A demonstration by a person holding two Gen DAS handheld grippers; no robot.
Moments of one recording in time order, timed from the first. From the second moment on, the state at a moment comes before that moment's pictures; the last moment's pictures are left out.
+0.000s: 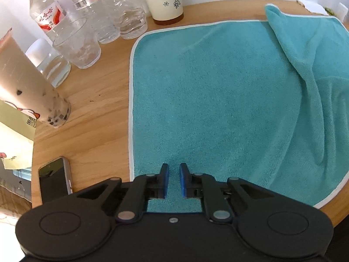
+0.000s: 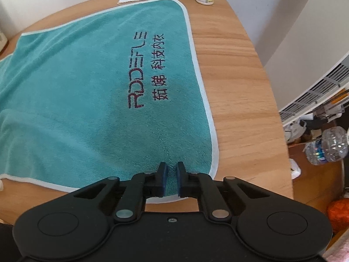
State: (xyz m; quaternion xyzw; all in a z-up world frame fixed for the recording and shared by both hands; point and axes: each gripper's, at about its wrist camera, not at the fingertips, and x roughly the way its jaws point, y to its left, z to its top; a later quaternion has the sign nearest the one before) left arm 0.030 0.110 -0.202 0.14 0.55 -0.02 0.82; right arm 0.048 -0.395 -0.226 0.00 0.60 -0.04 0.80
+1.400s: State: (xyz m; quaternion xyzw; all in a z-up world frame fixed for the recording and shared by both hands) left arm 0.168 0.077 -0.166 0.06 0.49 0.00 0.87; right arm 0.213 -0.395 -0.181 0.05 0.50 0.00 0.87
